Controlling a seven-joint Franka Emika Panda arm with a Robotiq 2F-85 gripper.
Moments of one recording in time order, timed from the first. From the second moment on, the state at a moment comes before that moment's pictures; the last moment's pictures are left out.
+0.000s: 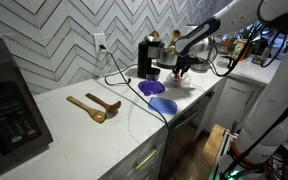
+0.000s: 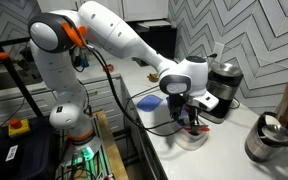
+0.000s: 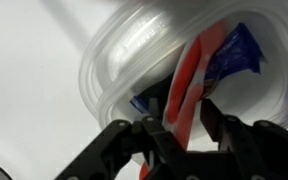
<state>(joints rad) -0.27 0.02 -0.27 -2.22 -0.06 2.40 0.07</state>
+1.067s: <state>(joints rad) -0.27 0.03 -0.27 -2.22 -0.06 2.40 0.07</state>
